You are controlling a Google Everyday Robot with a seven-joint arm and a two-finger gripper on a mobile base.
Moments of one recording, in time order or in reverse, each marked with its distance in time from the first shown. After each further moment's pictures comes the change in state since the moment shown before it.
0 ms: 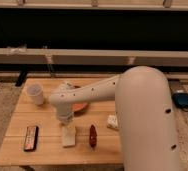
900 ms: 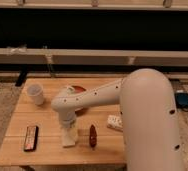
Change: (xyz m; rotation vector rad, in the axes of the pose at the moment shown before) arm 0.003 -0.023 0.025 0.053 0.019 0.062
